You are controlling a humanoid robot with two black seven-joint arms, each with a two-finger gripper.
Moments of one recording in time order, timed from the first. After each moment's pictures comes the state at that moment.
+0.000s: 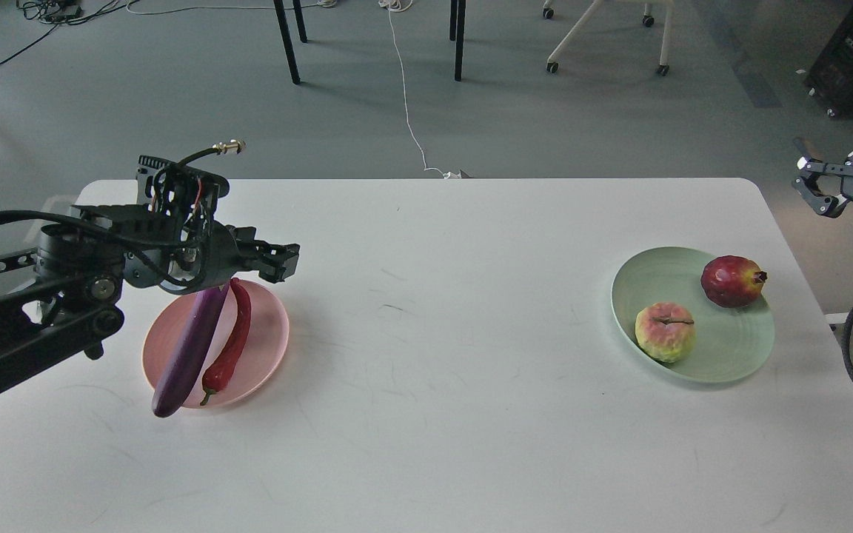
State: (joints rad) left arm -0.85 0.70 -0.50 -1.52 1.48 -0.40 0.33; right arm 0.72 -0.79 0.47 0.77 0.23 0.49 0.43
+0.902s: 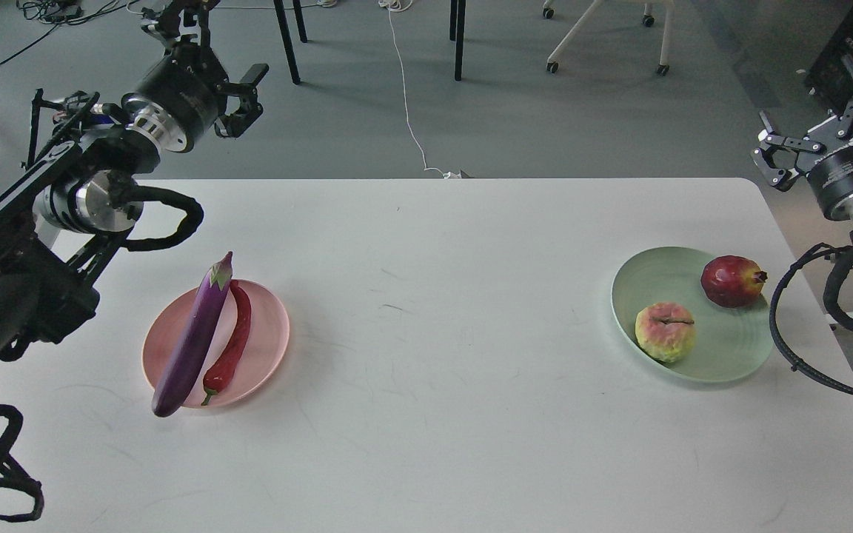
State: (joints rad) left arm -0.82 0.41 -0.90 -0.93 0.21 -0.18 -0.11; right arm 0.76 -0.55 0.64 0.63 0.24 0.49 0.35
